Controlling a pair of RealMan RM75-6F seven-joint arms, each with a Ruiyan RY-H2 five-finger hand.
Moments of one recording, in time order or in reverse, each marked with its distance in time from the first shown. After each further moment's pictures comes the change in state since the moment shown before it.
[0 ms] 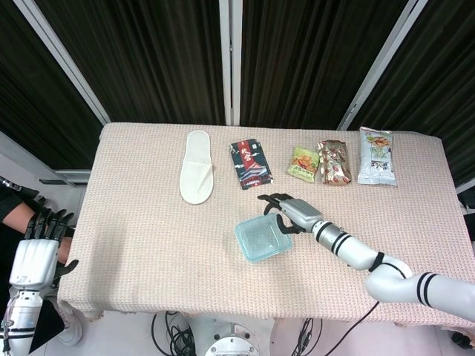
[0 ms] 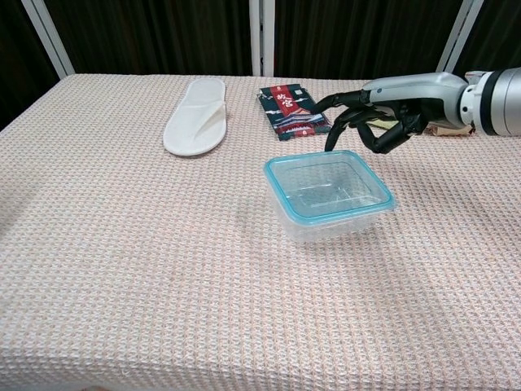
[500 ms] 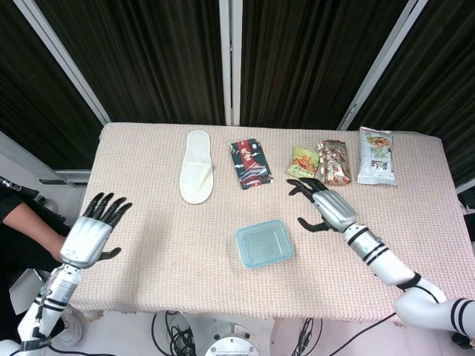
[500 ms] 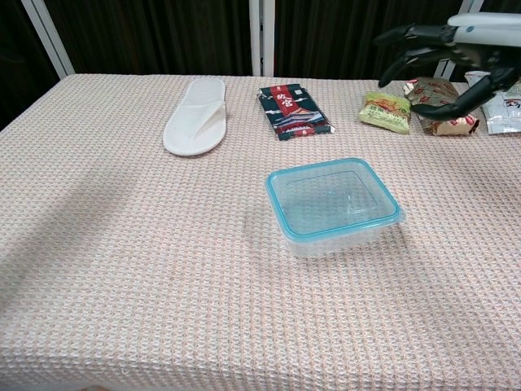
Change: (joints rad) left arm -0.221 0.020 -0.032 -0.098 0.090 -0.242 -0.011; right arm -0.203 0.110 -0.022 -0.079 -0.082 0.399 -0.097
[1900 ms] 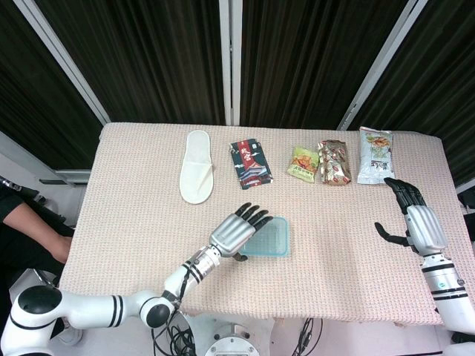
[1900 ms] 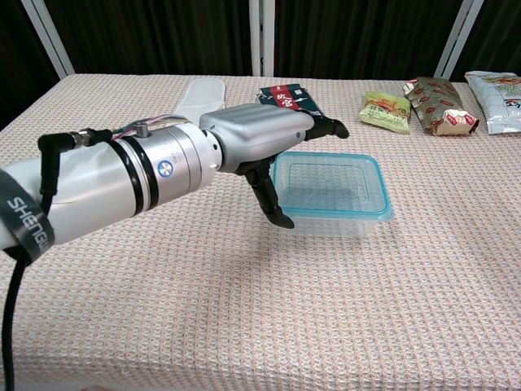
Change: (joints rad) left arm -0.547 -0.628 -0.203 0.199 -0.514 -0.415 0.342; right arm -0.349 0.082 -0.025 0.038 -0.003 0.356 0.016
